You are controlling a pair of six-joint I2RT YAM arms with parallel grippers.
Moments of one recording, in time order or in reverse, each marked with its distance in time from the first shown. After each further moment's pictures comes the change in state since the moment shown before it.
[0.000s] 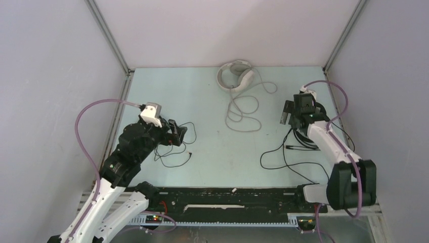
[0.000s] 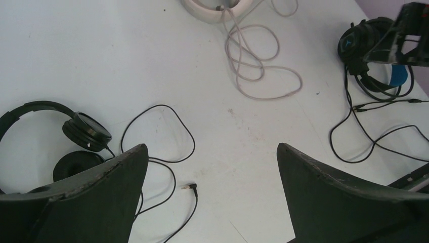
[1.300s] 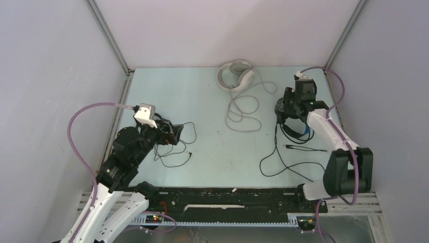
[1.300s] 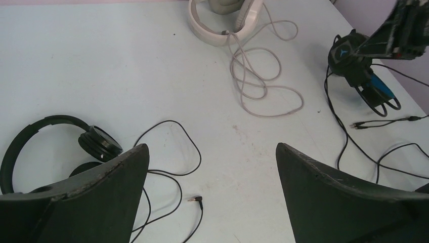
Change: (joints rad) left arm 0.029 -0.069 -0.008 0.039 -0.011 0.018; right arm -0.053 0.225 0.196 0.097 -0.209 -0.068
